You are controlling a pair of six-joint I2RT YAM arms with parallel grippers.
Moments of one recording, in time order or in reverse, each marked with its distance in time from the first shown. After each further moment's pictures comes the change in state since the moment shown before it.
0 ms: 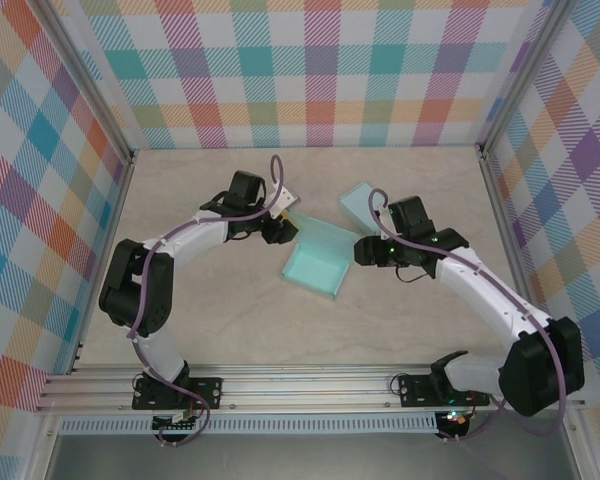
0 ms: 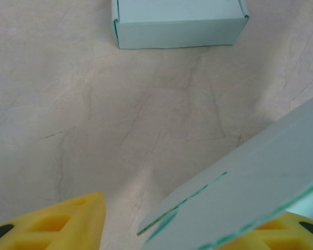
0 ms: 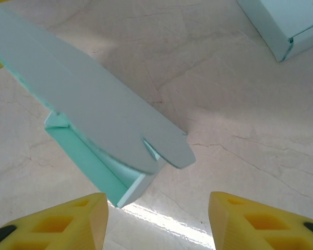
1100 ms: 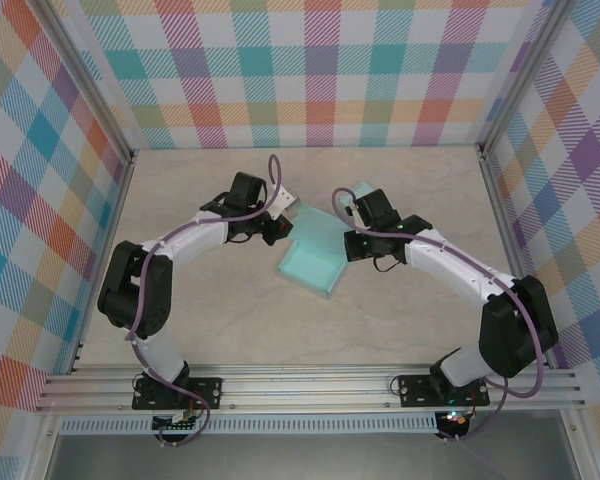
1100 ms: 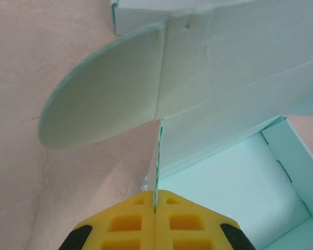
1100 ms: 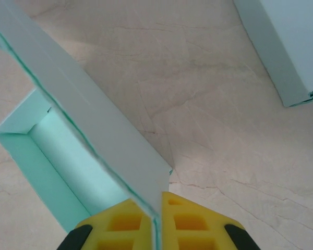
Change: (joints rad) left arm -0.027 -0.027 -0.016 -0.026 -0.036 -0.101; right arm 0.133 0.209 0.122 0.050 0.202 -0.041
